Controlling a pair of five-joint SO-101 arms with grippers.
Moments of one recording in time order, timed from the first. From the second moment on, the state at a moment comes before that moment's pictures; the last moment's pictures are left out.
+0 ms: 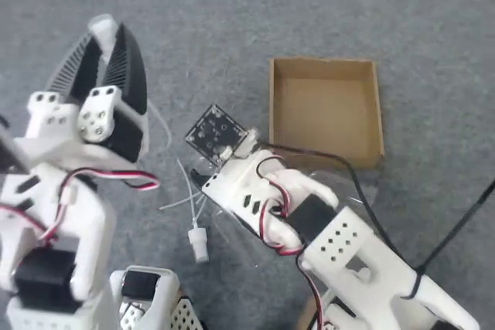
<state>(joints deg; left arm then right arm) 0.4 -61.8 21.9 50.2 18.8 -50.1 -43.9 49.7 35.1 7.8</state>
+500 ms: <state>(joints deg) 0.8 -61.2 28.9 44.2 25.5 -50.9 -52.3 57.8 26.3 7.3</state>
